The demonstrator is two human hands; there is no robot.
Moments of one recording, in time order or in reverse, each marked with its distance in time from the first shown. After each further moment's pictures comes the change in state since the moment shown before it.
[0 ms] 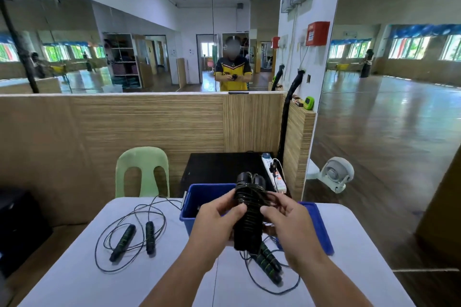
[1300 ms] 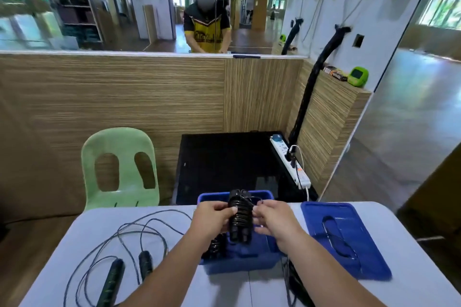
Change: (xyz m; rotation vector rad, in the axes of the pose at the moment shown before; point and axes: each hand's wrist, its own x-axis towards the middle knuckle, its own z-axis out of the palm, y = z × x) left_hand 0.297 -0.155 -0.158 0.075 -0.008 -0.343; right_hand 0.260 0.155 0.128 -0.114 0.137 0.515
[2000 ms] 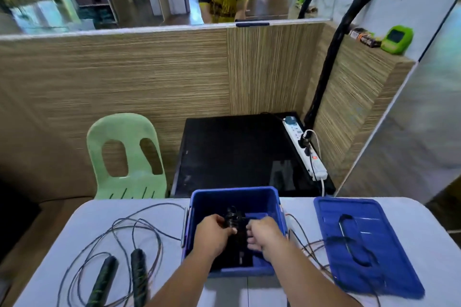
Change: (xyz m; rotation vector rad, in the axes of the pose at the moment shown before) left_hand 0.068 -0.077 0.037 0.625 0.242 -0.156; right_hand 0.111 0.087 0.012 -0.023 -0.041 0.376
